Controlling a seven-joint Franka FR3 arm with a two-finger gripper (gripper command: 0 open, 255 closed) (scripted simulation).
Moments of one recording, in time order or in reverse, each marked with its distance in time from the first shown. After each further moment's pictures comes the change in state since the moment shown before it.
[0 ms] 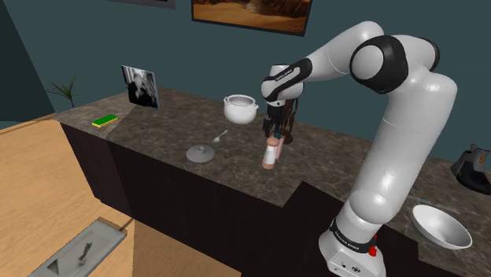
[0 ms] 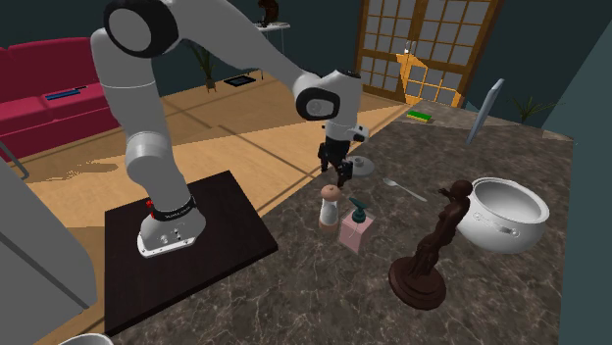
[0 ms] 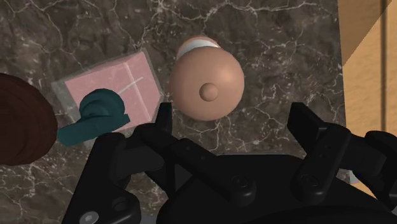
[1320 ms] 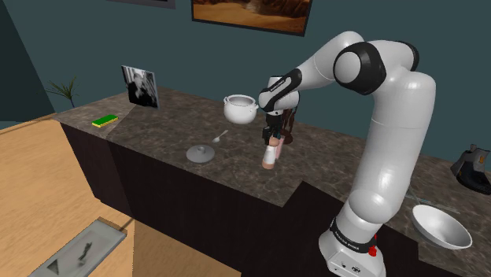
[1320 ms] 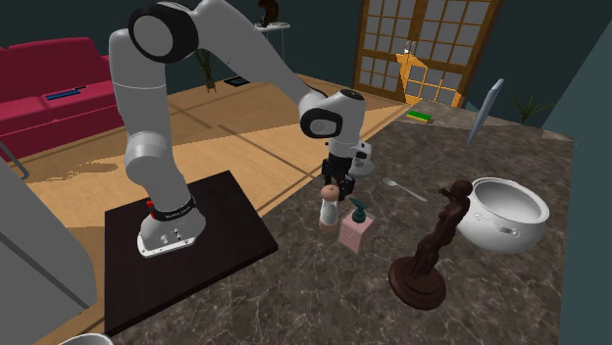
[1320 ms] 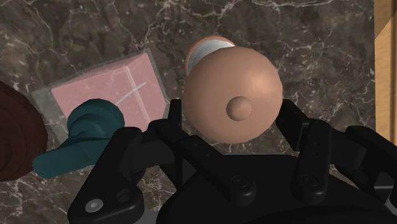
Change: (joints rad) arm -0.020 0.118 0.002 0.001 0.042 0.105 -0.051
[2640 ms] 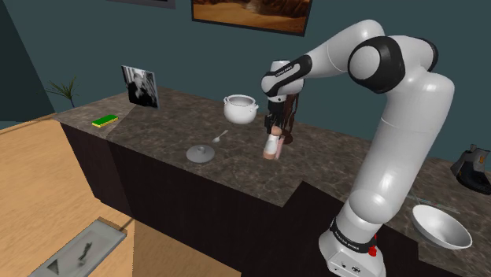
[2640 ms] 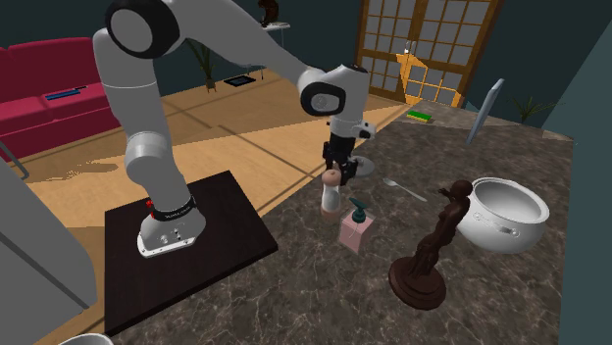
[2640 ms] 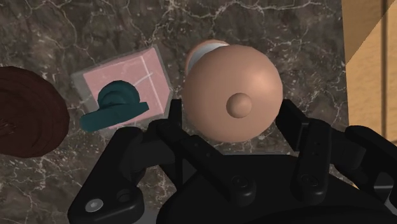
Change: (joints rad) arm 0.011 -0.105 -0.011 0.060 -0.045 -0.159 0.027
